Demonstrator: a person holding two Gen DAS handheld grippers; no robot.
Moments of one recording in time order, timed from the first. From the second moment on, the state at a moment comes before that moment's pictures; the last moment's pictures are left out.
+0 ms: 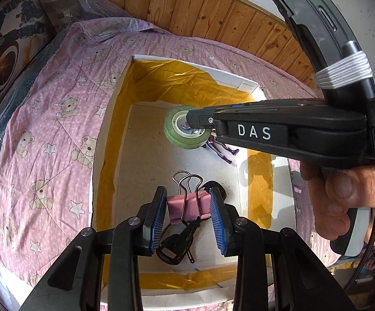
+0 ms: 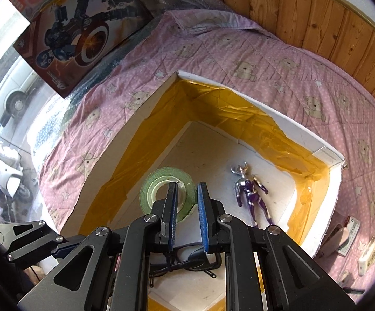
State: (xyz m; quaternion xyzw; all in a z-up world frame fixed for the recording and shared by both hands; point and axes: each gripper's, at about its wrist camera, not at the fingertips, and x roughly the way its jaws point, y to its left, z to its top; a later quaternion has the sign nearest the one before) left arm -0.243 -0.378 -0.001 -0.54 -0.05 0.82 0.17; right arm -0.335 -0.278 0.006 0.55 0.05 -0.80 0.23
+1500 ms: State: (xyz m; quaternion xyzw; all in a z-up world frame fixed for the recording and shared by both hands) left arm -0.269 -0.380 -0.039 -0.60 0.01 0.79 0.12; right arm -0.371 -0.303 -0.032 0.58 0.08 -0.78 0.21
